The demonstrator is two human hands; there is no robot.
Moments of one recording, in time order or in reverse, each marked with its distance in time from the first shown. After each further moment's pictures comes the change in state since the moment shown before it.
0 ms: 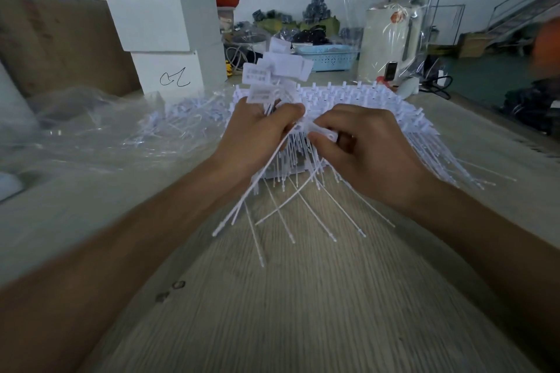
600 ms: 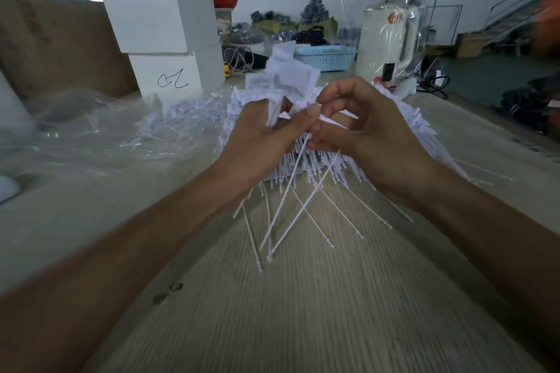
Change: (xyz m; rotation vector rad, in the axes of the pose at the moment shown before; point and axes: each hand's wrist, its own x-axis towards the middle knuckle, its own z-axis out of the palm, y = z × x) left_hand -0.009 -0.002 0.002 0.071 -0.116 0.176; right_hand 0.006 -0.009 -0.005 0.918 0.039 0.445
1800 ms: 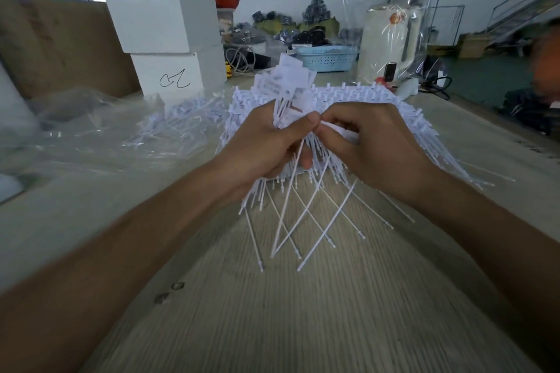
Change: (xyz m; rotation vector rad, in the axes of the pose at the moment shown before) left_hand 0.005 0.001 -0.004 -0.088 -0.146 -0.274; right_hand 0.005 0.007 -0.014 -0.881 -0.034 -0.386
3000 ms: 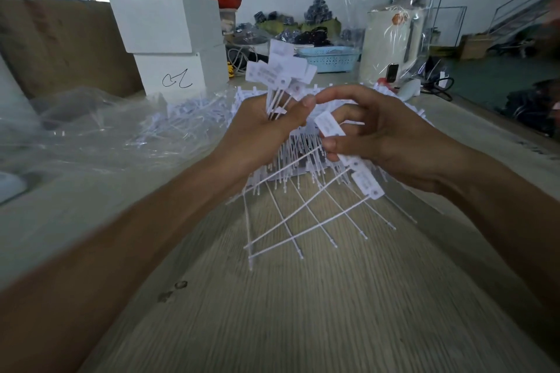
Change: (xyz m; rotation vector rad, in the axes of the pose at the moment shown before) left_hand 0.004 0.000 -0.008 0.110 0.149 0.111; right_hand 0.004 0.004 -0.021 0.791 -0.295 0.374
